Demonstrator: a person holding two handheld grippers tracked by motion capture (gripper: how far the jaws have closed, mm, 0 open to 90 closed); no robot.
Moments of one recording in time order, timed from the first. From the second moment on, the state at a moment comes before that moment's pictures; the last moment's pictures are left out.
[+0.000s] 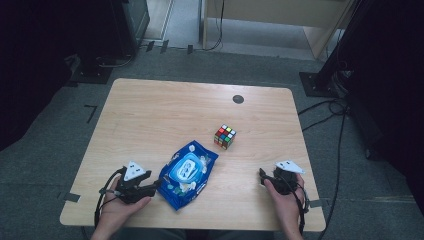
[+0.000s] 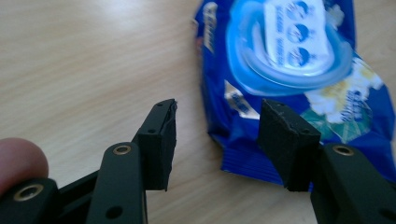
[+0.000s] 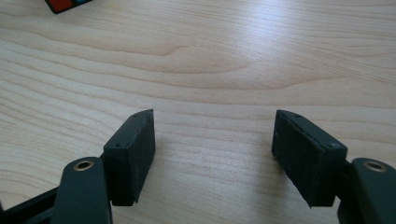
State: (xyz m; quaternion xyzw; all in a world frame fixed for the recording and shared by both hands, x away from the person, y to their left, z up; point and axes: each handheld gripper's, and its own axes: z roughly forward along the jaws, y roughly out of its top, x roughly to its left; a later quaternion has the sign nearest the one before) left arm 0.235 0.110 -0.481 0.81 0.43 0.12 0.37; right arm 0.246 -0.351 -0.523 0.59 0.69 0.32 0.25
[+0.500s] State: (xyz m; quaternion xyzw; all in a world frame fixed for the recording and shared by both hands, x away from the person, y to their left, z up) left arm 0.254 0.107 -0.488 0.78 0.46 0.21 0.36; right arm 0.245 -0.348 -0.524 0.59 0.69 0.33 0.26
